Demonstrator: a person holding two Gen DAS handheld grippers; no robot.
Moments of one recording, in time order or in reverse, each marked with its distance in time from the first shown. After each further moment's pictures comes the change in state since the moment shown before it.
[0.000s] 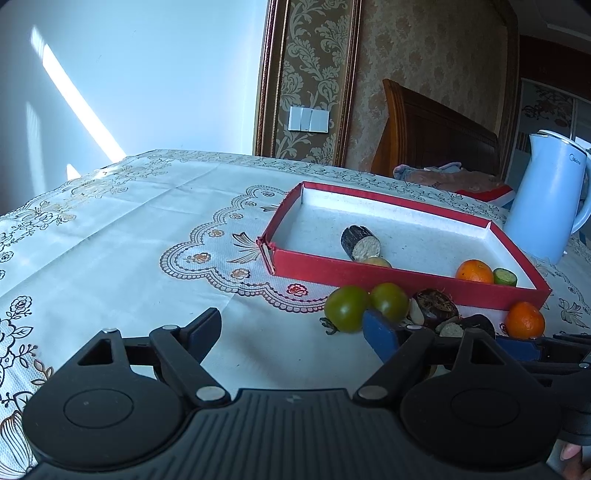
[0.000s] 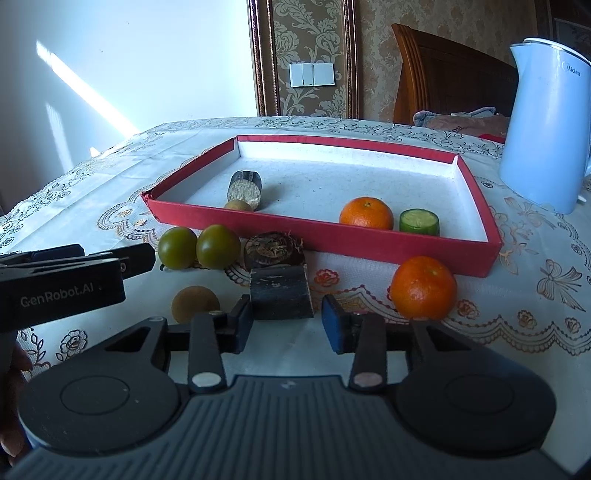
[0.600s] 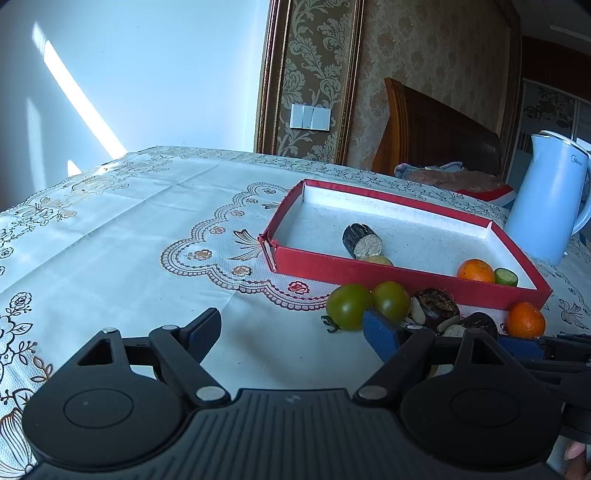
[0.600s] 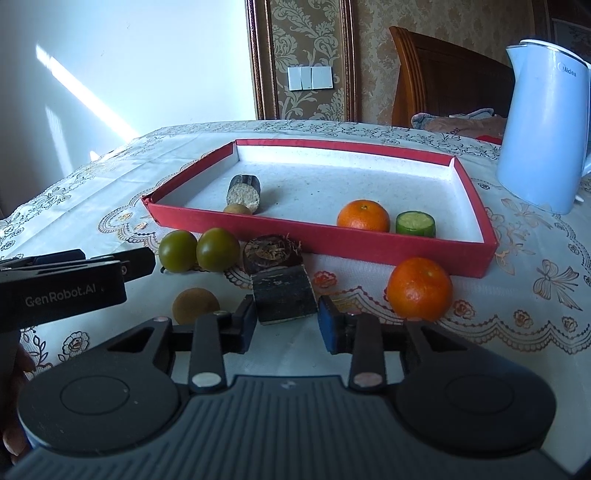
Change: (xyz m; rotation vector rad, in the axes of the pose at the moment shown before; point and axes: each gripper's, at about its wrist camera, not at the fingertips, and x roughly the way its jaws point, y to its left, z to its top) left arm 0.001 0.001 0.000 -0.005 0.009 -0.001; right arm -0.005 -0.002 -0.001 0.008 -0.016 -0.004
